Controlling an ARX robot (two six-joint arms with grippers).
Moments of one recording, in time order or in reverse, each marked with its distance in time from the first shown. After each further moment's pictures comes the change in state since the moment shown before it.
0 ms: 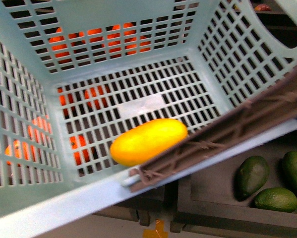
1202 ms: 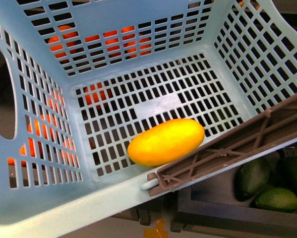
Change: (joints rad) left arm -0.005 0.001 0.000 0.001 0.005 -0.012; right arm -0.136 1.593 0.671 0.443 -0.371 -0.626
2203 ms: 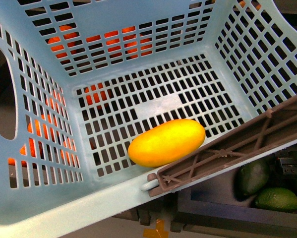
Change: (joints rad) left arm 0.000 0.000 0.000 0.000 0.001 0.001; right arm -0.047 0.119 0.030 -0.032 -0.017 0.033
